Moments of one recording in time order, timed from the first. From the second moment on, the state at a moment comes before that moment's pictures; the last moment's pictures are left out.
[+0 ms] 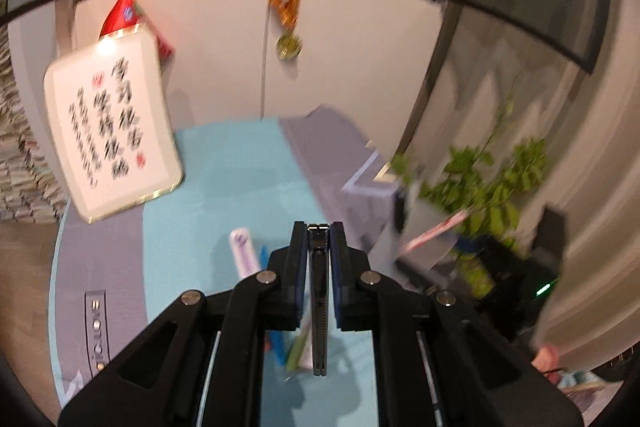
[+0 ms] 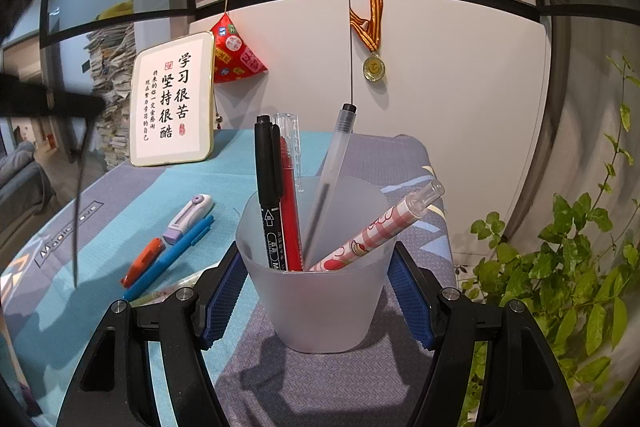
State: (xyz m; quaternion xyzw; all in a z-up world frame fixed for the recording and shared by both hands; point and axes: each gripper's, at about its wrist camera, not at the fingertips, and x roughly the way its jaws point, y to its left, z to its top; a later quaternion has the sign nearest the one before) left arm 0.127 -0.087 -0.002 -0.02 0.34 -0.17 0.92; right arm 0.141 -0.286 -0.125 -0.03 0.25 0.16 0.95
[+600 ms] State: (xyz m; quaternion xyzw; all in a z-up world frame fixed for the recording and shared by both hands) left arm 0.162 -0.174 0.008 -0.02 0.27 -0.23 0.94; right arm 0.140 -0.286 -0.126 -0.03 0.25 0.17 0.95
